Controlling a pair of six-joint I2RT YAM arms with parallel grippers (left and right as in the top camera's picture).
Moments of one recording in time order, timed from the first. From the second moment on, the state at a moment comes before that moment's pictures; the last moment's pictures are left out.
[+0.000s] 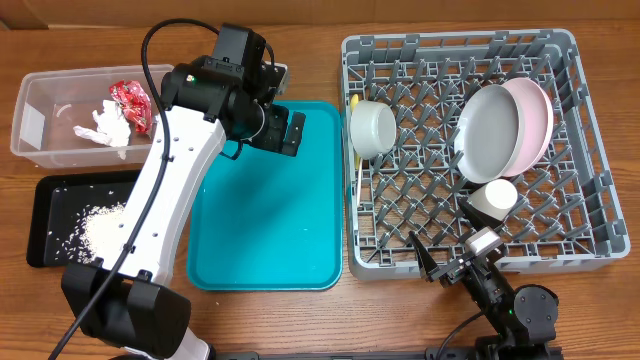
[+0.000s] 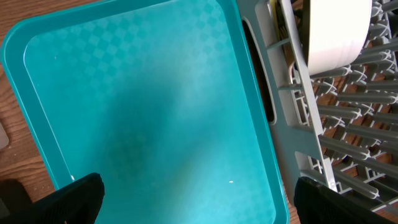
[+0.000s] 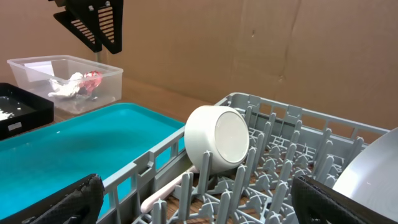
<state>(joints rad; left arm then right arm) -0.29 1.76 1.75 -1.20 0.15 -0.05 0.12 0.01 0.02 0.00 -0.43 -0.10</state>
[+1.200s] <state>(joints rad) -0.11 0.56 0.75 -0.44 -0.17 -0.04 0.12 0.01 0.02 0.00 -0.43 -0.10</state>
